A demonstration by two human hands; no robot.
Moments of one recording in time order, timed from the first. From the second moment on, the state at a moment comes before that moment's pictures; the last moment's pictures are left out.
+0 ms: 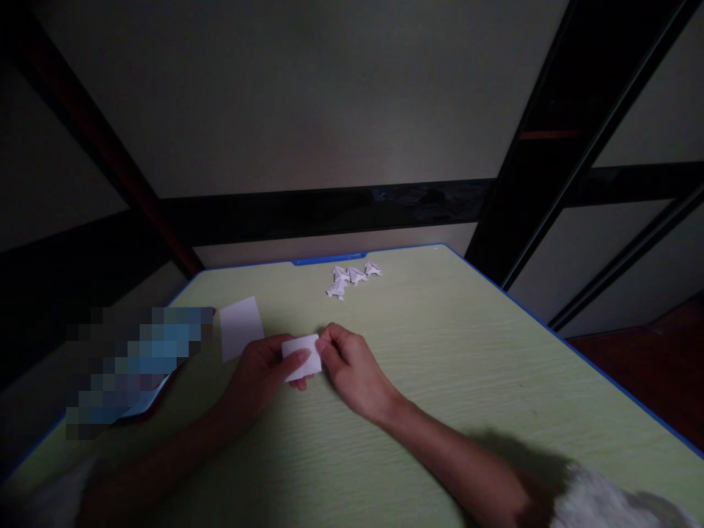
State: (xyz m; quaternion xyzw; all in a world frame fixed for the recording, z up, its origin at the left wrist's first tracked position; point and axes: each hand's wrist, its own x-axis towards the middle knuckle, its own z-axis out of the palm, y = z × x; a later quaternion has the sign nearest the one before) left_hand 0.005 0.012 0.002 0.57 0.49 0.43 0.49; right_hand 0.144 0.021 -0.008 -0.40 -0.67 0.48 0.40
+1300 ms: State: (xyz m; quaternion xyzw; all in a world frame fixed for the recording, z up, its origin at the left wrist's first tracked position) left_hand 0.000 0.016 -0.003 0.46 0.38 0.50 0.63; right_hand 0.142 0.025 -0.006 -0.31 -0.50 0.68 0.44
